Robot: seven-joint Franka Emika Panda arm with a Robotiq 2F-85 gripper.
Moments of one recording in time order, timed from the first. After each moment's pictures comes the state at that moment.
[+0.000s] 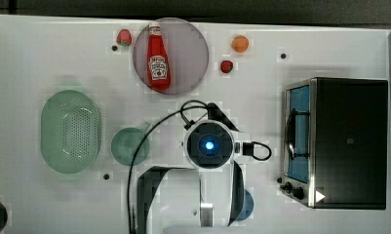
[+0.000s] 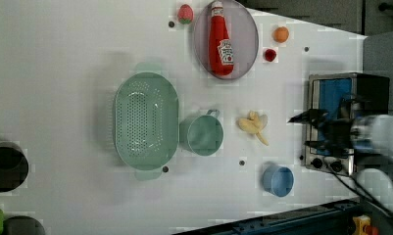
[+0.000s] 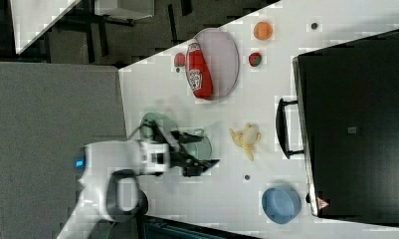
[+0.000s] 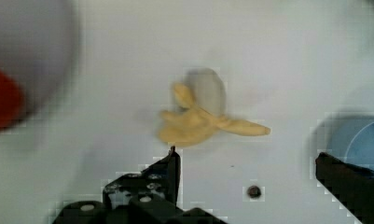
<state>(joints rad) 0.00 -0.08 -0.03 -2.47 -0.07 0.75 0.08</state>
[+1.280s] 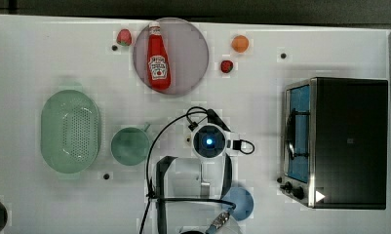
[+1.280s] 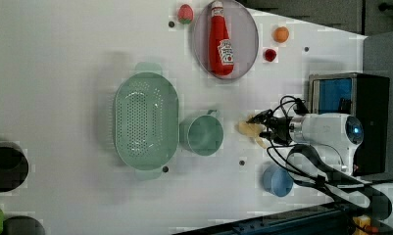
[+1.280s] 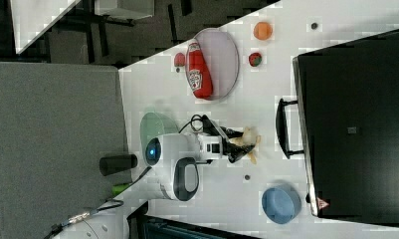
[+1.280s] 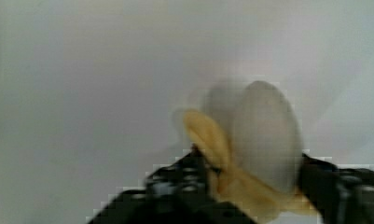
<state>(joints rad) -0.01 0.36 -0.03 -2.49 -0.04 1.24 0.08</state>
